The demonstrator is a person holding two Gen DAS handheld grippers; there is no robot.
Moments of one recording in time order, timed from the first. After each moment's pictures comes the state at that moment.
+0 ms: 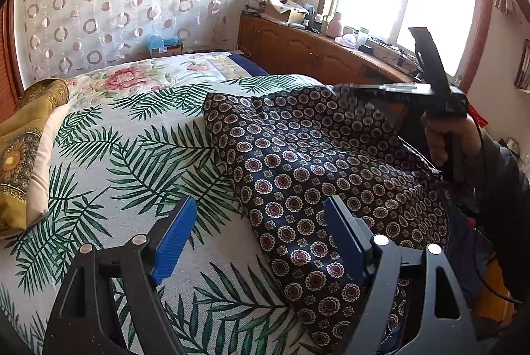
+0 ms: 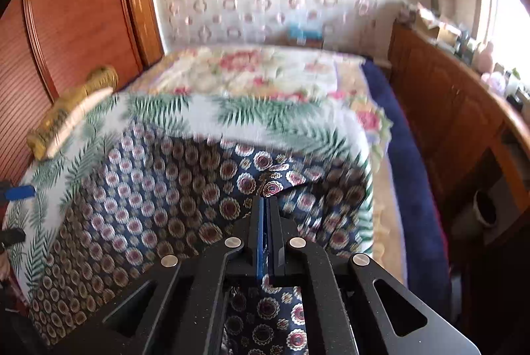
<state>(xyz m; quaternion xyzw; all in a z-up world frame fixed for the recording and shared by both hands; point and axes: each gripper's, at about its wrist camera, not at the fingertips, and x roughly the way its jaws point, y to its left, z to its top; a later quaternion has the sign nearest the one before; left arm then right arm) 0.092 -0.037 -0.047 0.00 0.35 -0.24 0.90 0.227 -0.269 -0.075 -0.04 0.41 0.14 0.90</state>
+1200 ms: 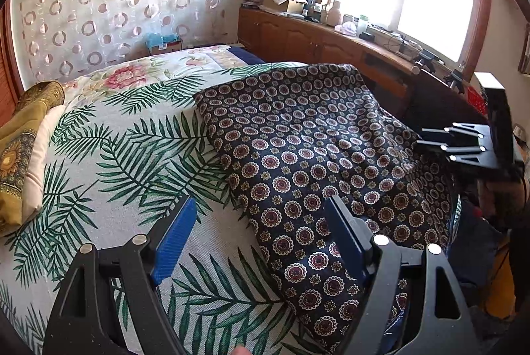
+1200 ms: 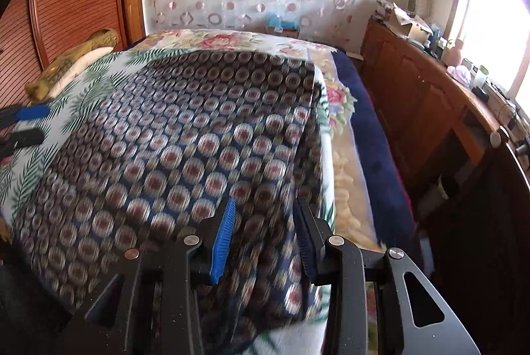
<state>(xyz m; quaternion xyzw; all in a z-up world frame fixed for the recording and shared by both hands) 0.086 -0.062 -0.056 0.03 0.36 -0.23 0.90 0.090 -0.279 -0.061 -0.09 0.43 0.09 0.89</state>
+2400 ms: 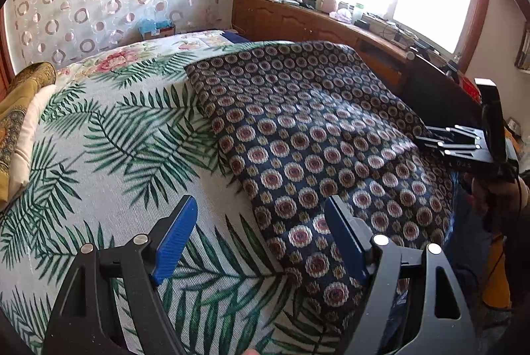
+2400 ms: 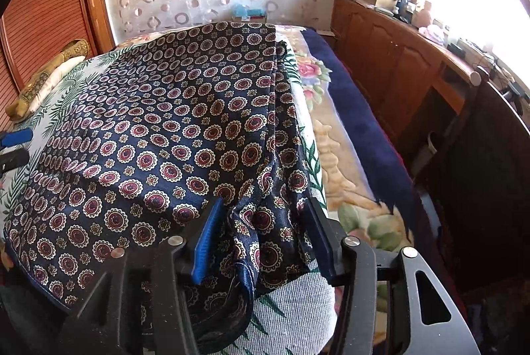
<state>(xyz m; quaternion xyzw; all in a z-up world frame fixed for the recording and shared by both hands) 0.073 -0.063 -0.076 0.03 0.39 -0.25 0.89 0.078 -0.294 -0.078 -0.03 0.45 0.02 0.89</state>
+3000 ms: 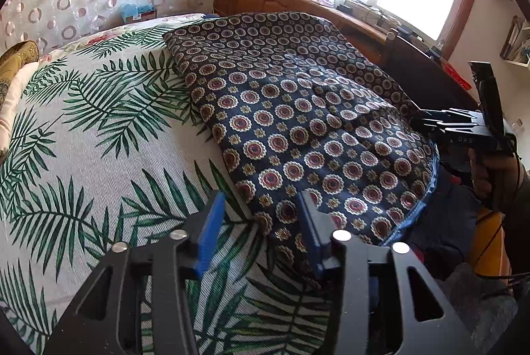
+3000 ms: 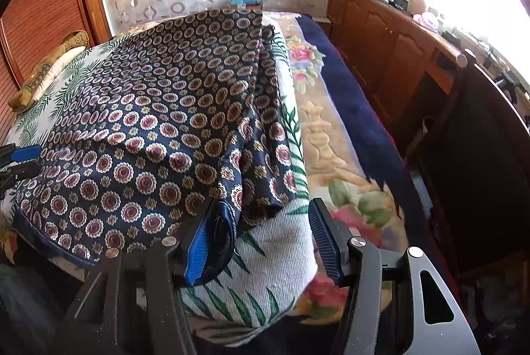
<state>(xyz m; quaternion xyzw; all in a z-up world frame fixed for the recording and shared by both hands) 0.043 -0.062 -0.093 0.02 0.42 -0.29 0.86 0.051 -0.305 -0.065 -0.03 0.48 0.02 0.87</state>
